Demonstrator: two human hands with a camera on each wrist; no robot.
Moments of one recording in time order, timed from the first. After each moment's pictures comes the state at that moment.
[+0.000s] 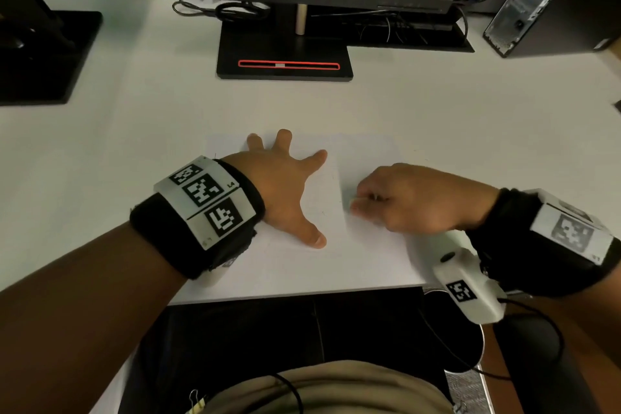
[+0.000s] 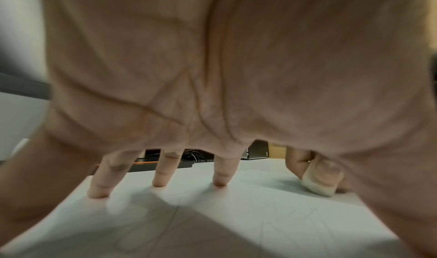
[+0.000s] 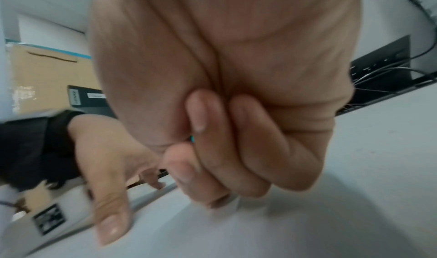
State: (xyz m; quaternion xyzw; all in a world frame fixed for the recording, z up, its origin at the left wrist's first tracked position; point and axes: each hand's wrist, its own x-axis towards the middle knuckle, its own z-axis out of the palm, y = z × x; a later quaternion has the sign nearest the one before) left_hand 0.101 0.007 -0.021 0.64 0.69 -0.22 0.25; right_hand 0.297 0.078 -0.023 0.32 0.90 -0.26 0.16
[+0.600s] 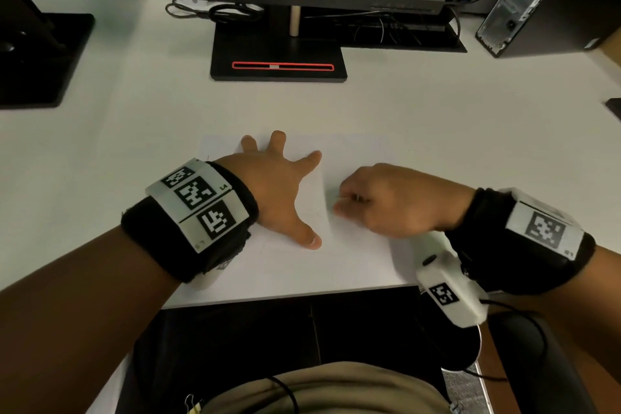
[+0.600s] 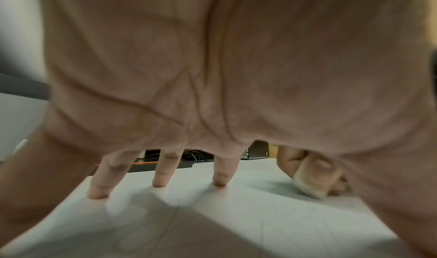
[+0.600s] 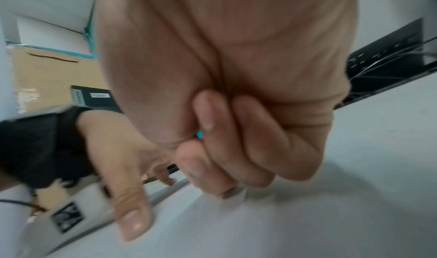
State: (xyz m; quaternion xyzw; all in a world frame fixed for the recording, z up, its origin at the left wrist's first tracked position) left_hand 0.101 0.008 -0.023 0.64 0.70 -0.22 0.25; right_hand 0.284 0.070 -0.022 0.32 0.90 -0.27 0.16
